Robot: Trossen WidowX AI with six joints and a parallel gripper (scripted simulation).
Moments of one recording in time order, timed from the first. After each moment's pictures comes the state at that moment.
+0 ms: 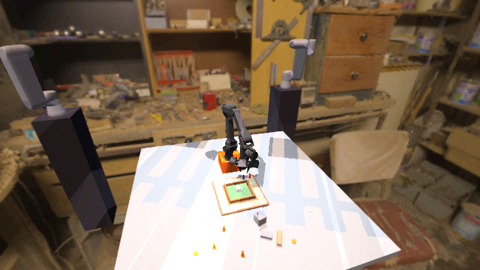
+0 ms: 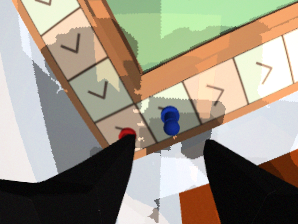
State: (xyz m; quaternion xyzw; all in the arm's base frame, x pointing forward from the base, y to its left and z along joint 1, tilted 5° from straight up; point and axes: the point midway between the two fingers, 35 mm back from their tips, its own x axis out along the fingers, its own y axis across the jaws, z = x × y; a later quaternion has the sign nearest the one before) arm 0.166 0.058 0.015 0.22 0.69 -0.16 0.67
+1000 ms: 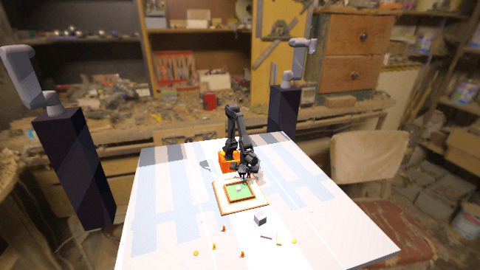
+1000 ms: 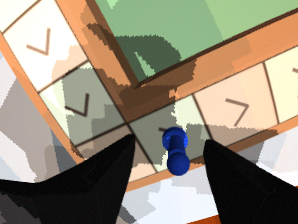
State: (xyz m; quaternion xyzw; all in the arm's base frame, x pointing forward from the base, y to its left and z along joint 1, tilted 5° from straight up) arm 0.166 0.062 -0.027 0.22 0.69 -0.16 0.67
